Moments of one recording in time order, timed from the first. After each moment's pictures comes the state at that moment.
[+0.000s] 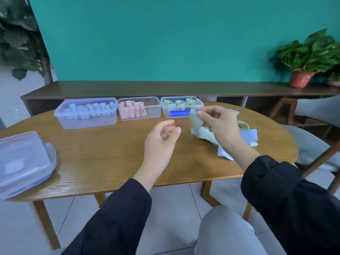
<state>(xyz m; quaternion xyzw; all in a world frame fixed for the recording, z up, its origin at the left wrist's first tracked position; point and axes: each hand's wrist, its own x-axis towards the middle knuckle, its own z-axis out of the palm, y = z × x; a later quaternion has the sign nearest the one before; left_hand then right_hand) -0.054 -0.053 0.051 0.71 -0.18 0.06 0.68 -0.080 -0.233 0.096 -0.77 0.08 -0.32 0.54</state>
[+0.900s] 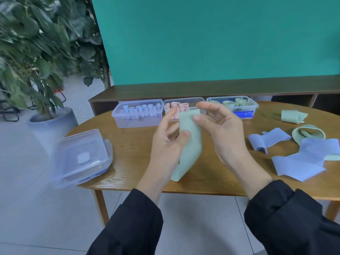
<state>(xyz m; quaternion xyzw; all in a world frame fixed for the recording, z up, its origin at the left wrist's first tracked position) -0.051 0.031 0.069 0.63 -0.16 0.07 0.76 -0.051 -0.112 0.087 -0.60 -0.13 -0.25 0.75</state>
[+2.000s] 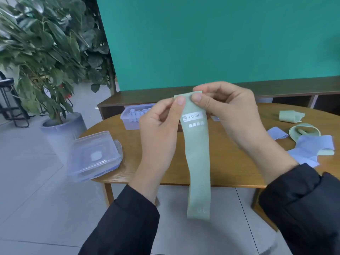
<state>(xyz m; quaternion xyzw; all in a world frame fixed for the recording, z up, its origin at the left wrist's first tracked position) -0.107 0.045 0.130 0.59 -0.22 0.23 0.74 -0.109 -0.105 0.156 -0.66 -0.20 -0.26 0.68</state>
